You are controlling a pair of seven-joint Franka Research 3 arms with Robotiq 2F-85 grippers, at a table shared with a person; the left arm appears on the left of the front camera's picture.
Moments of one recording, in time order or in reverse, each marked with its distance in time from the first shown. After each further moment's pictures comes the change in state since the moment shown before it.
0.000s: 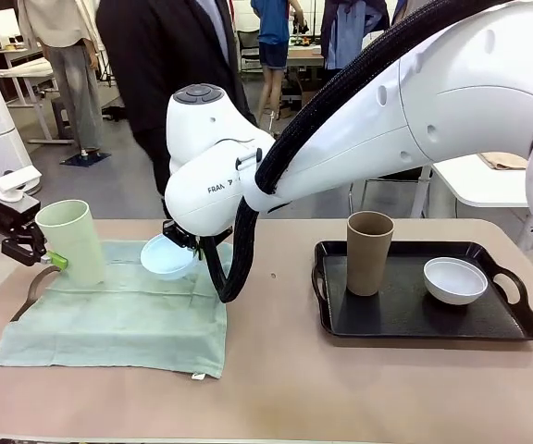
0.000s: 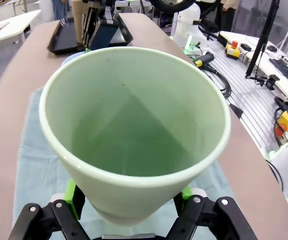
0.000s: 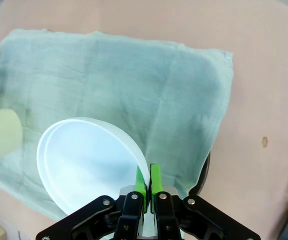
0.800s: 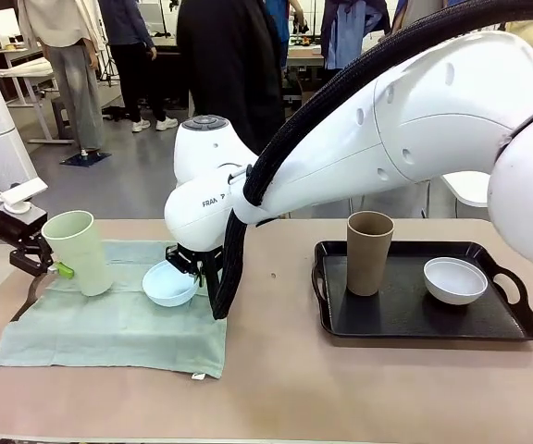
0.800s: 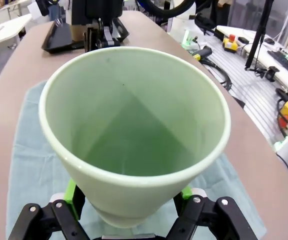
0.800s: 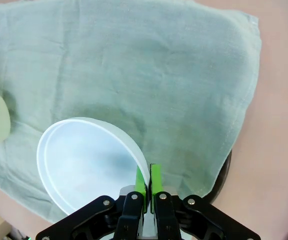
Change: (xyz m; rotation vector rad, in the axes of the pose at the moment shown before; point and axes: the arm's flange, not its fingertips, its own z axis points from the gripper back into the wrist) left arm -0.021 0.004 -0.017 -0.018 -0.006 -0.043; right arm -0.012 -0.007 -0.052 0.024 0.132 -0.006
